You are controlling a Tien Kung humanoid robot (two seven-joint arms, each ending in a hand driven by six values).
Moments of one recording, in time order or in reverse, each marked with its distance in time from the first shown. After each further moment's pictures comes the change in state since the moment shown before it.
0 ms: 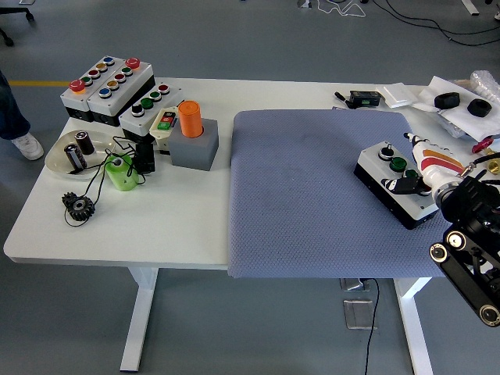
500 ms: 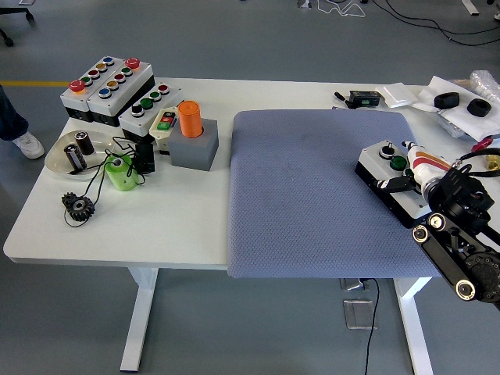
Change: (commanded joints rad) left arm -0.003 0.003 0.013 0.000 -0.015 0.000 -0.003; right arm 0.099 0.068 -0.008 -0.212 -0.029 0.018 -0.041
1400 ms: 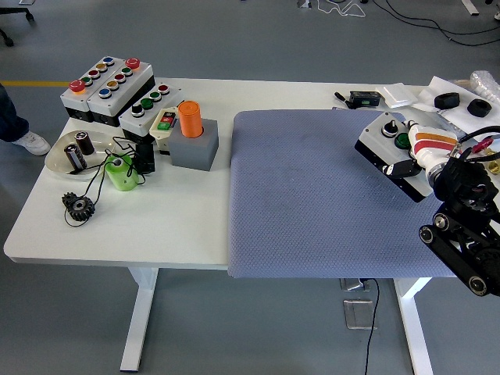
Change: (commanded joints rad) left arm -0.008 0.002 0.005 0.000 -0.031 0.004 -0.006; right arm 0.084 -0.138 -0.251 0.039 0.065 -0.172 0.179
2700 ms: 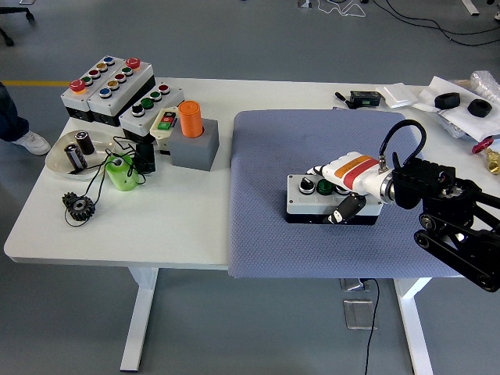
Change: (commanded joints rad) left arm -0.020 -0.003 -0.008 0.000 -0.007 0.009 0.005; right arm 0.180 -0.071 -0.350 0.030 -0.058 0.297 0.433
